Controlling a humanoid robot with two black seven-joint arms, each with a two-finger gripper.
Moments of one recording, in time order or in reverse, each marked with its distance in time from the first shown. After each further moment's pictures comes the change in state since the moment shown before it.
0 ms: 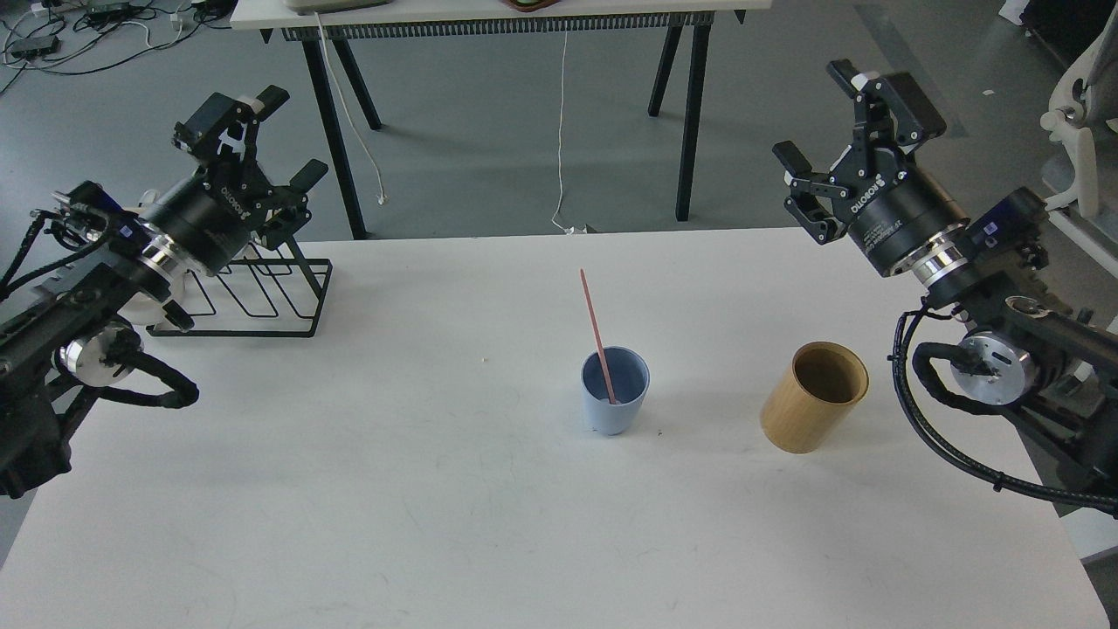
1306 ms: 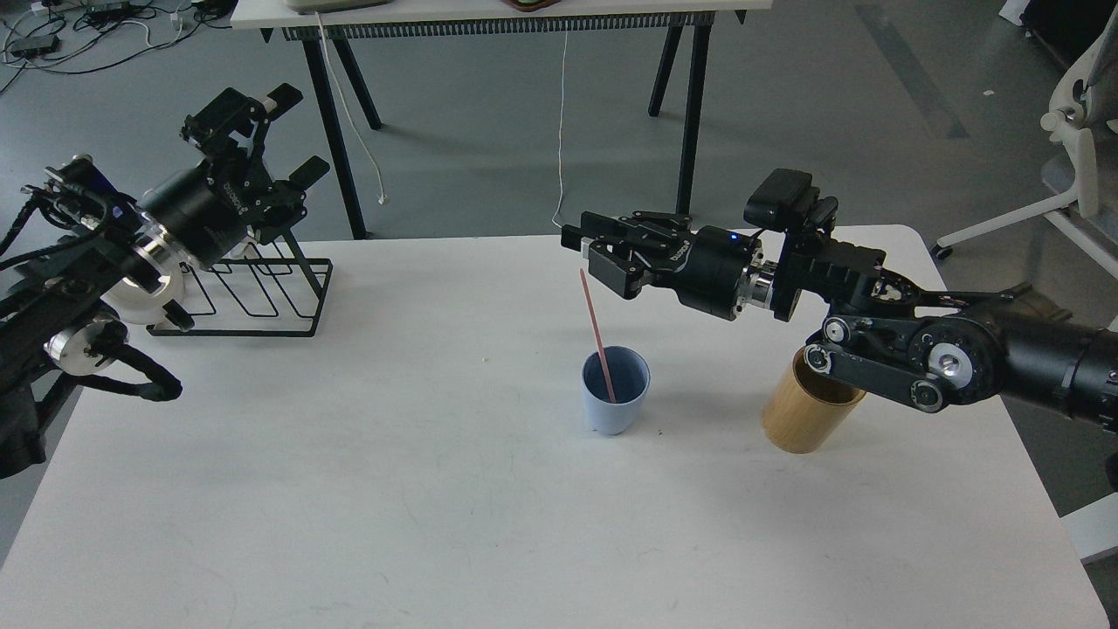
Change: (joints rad) left arm -0.022 0.035 0.013 -0.026 0.121 0.000 0.000; right arm 0.457 0.303 -0.686 -0.282 -1.055 -0.523 0.000
